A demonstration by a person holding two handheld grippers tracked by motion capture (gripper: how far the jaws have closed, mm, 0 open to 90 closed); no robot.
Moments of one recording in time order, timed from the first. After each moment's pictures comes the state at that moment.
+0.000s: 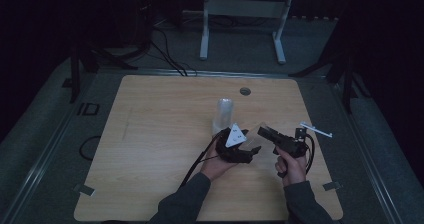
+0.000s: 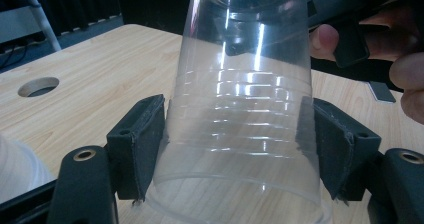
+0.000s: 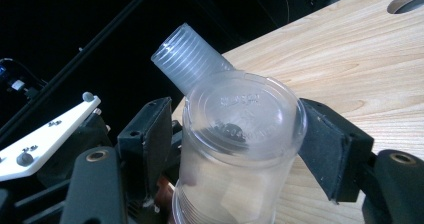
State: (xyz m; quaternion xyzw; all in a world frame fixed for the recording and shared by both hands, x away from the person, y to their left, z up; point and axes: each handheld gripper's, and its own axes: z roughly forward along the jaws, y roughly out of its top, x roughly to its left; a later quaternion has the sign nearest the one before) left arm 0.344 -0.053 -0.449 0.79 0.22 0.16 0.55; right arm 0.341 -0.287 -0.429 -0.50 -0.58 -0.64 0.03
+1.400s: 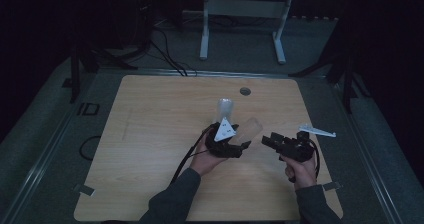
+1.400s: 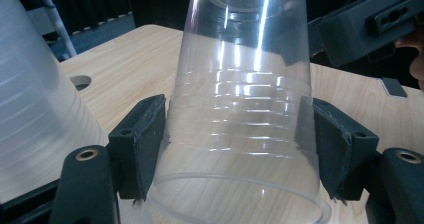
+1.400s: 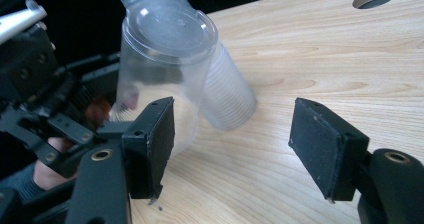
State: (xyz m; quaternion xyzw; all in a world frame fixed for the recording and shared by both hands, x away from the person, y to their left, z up) left arm 0.351 -0.022 -0.435 0.80 0.22 0.17 0.54; right arm 0.332 -0.299 -0.427 -0.48 -0.67 -0.56 -0.04
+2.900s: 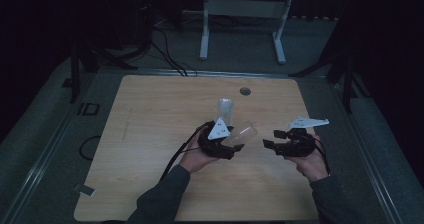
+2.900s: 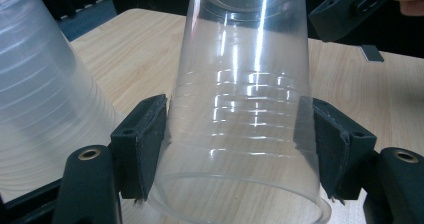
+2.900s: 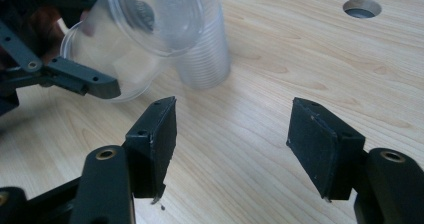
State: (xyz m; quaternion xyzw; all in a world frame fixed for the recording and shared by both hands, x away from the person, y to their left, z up) left arm 0.351 -0.003 -0.426 0.83 0.18 0.15 0.50; right arm 0.335 -0.288 -0.391 -0.39 -0.81 -0.43 -0.12
